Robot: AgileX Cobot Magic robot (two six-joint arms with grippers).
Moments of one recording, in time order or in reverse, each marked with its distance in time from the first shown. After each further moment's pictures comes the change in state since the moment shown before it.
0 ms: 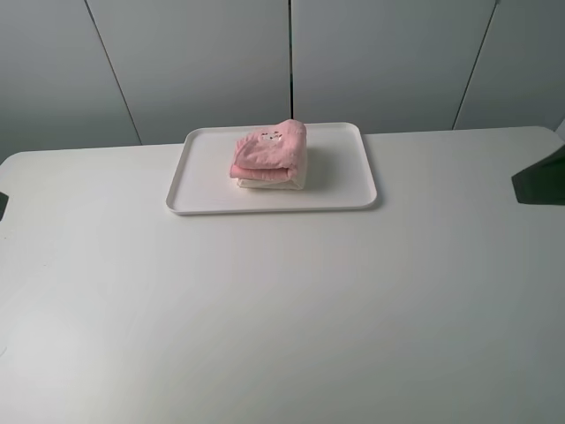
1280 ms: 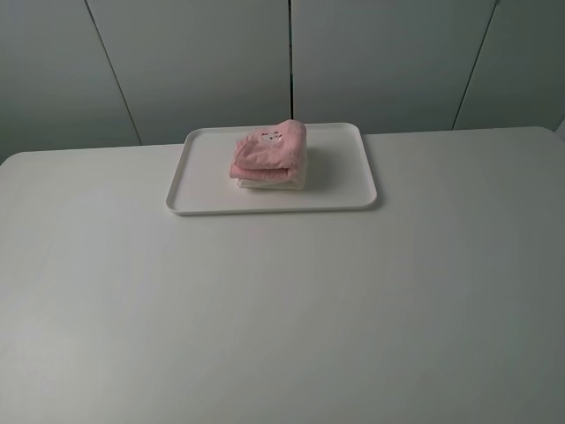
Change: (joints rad) left arm 0.000 -0.717 0.224 0.205 0.064 -0.236; right arm 0.000 -0.659 0.188 -0.085 0.077 -0.045
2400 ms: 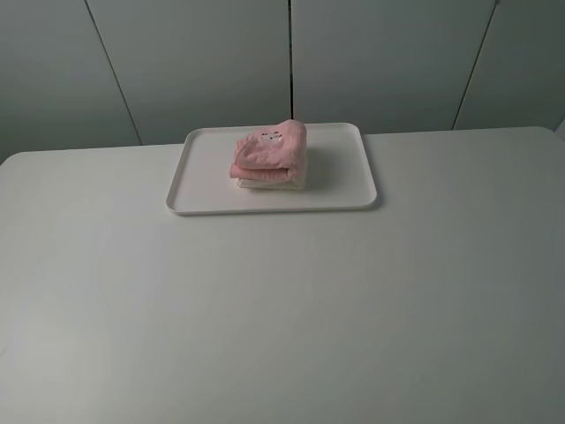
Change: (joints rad) left arm 0.241 0.000 0.016 0.001 -0.026 0.002; right arm -0.337 0.000 0.000 0.000 -0.002 0.000
